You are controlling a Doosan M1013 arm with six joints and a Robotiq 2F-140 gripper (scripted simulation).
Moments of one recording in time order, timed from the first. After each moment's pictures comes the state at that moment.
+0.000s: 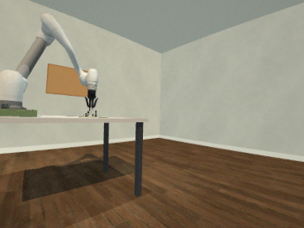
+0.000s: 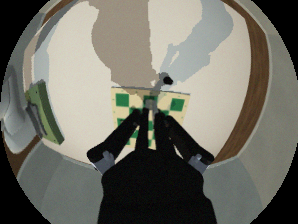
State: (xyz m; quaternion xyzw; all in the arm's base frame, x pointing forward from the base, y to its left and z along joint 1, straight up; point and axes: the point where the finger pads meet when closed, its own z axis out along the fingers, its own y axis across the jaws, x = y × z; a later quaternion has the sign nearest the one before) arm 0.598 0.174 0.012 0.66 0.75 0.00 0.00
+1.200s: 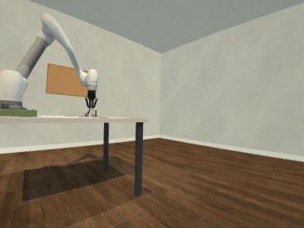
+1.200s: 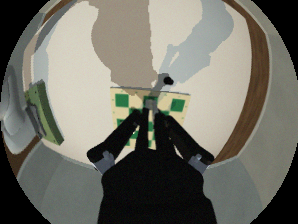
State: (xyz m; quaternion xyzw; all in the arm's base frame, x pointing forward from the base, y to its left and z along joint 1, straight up) arm 0.598 0.174 0.009 0.66 0.75 0.00 0.00
